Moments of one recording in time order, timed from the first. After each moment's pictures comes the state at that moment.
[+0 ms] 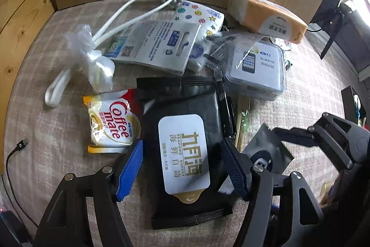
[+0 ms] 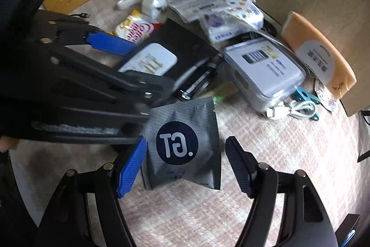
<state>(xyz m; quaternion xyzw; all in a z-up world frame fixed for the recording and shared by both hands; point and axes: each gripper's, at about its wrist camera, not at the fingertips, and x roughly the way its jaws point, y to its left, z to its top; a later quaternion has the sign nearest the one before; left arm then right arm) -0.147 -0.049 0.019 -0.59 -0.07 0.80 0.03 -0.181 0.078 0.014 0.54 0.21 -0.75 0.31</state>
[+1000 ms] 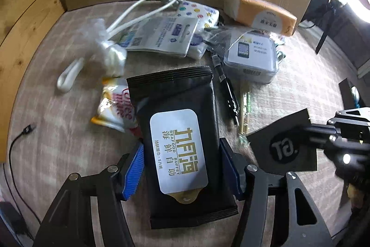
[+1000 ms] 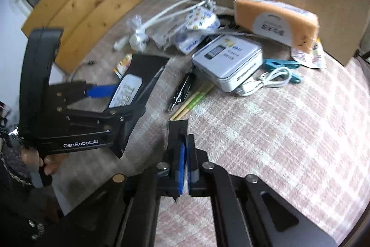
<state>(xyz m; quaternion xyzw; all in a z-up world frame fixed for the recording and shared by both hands) -0.111 -0.044 0.025 -0.57 -0.06 0.82 0.02 -0.190 0.160 0.063 0.55 0.02 -0.78 0.31</state>
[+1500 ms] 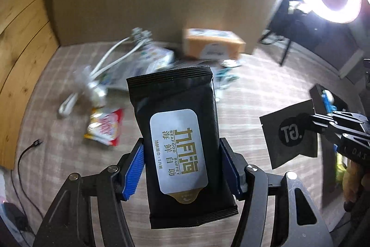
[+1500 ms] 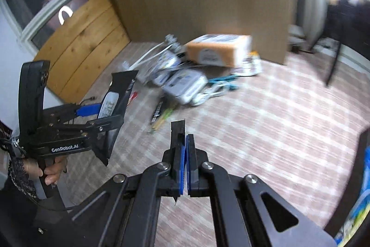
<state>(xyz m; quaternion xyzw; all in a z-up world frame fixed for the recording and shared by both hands) -0.105 0.010 0.096 -0.51 -0.05 0.86 0.07 -0.142 0.238 0.112 0.48 -0.05 -0.85 0.23</state>
